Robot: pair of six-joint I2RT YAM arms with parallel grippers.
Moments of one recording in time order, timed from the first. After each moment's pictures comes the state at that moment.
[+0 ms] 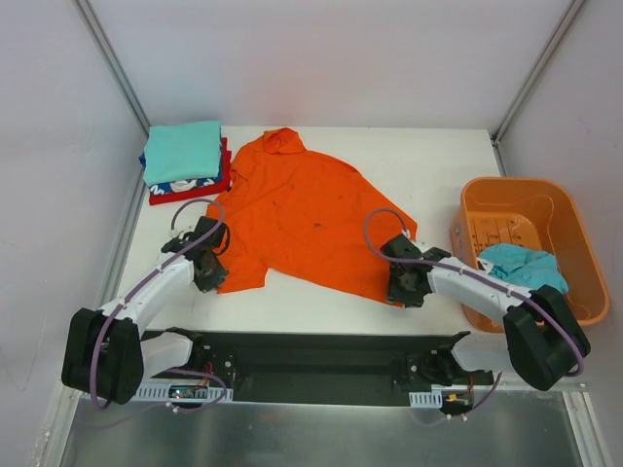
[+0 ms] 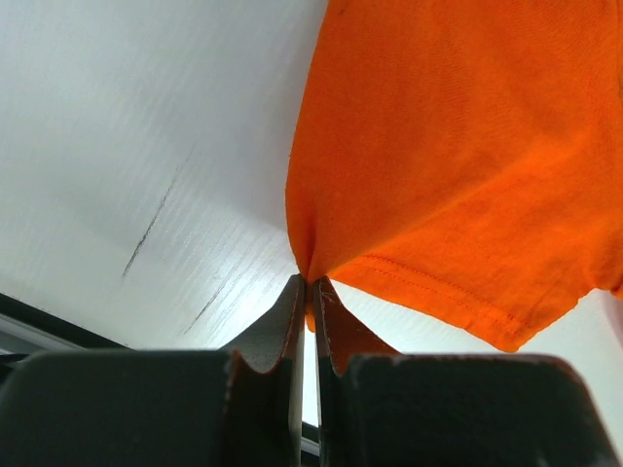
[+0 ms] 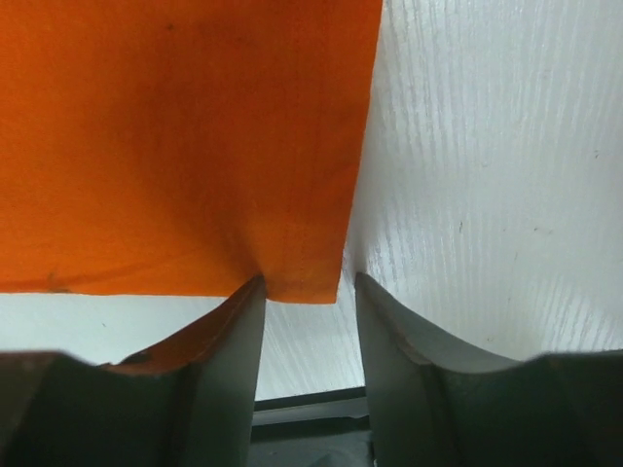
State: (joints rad) left arm -0.26 1.15 0.64 -0.80 -0.24 -0.85; right arm 0.63 1.29 0.63 -0.72 0.20 0.79
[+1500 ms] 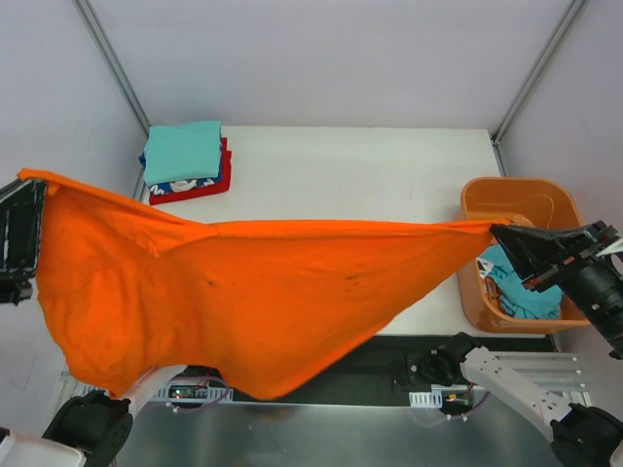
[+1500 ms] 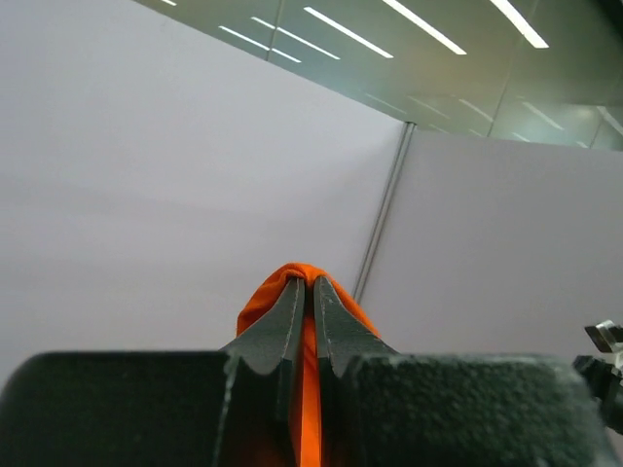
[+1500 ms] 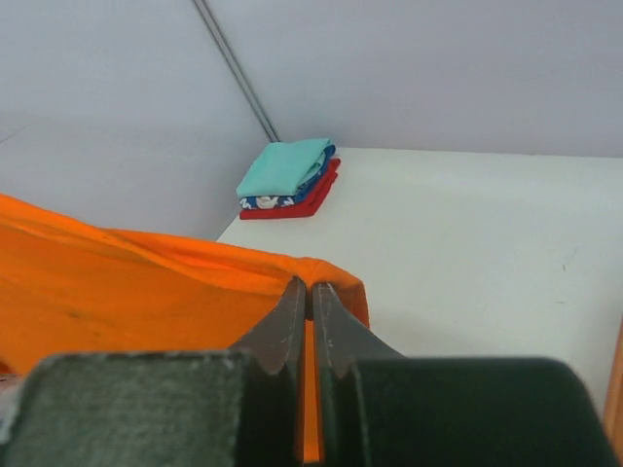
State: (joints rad) left arm -0.26 0.84 2.29 -0.77 0.15 -0.46; right arm 0.64 0.66 1.78 -1.03 0.06 0.36
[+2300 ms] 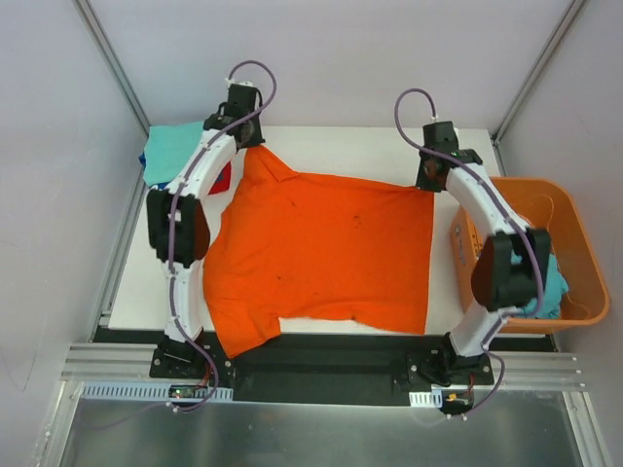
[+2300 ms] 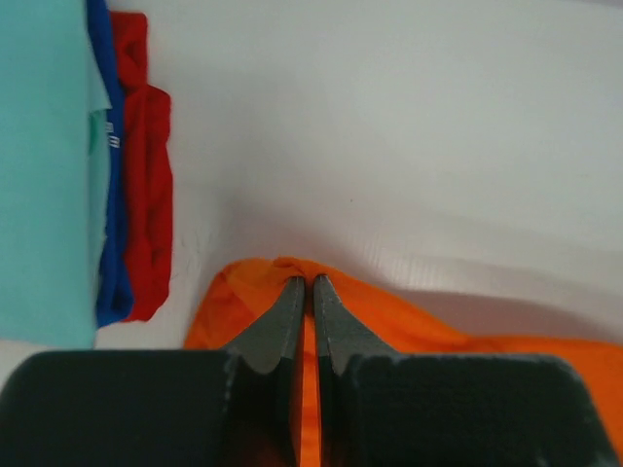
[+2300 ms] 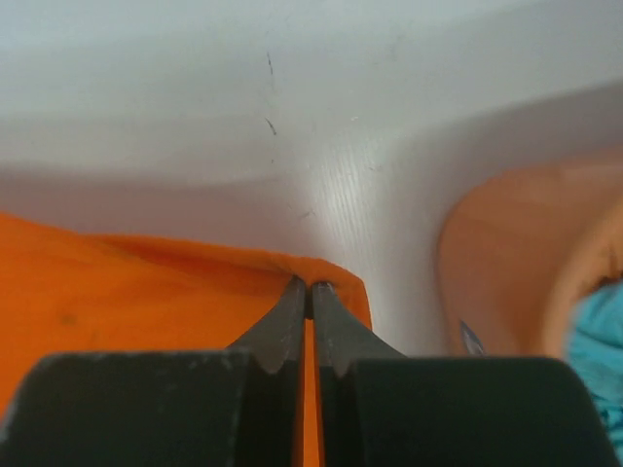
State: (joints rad) left arm -0.25 2.06 2.02 -0.64 -0.18 -0.31; right arm 0.19 1.64 1.46 -0.72 0.30 0.28
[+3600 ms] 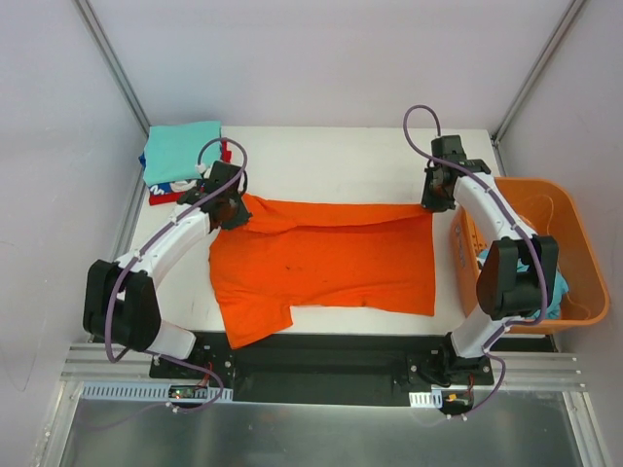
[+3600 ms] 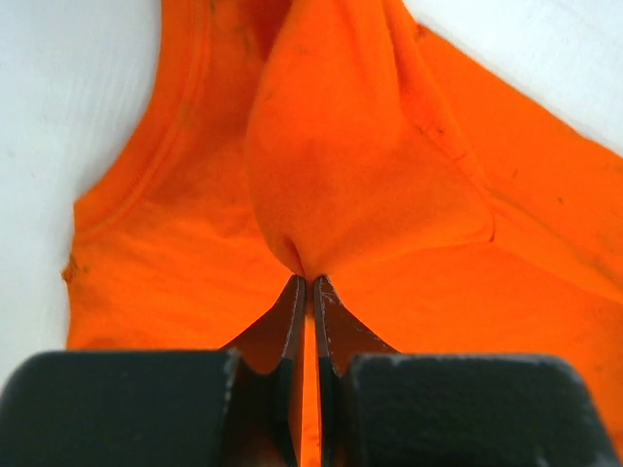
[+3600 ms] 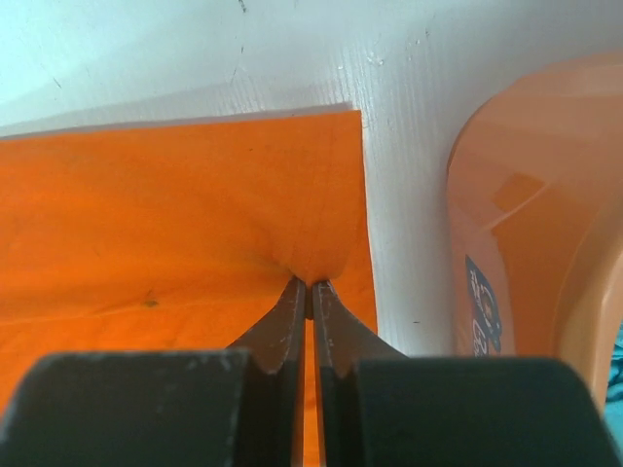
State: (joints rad) left arm -0.31 1.45 1.10 -0.60 -0.17 -0.70; right arm 0.14 1.68 1.40 -0.81 0.18 0.27
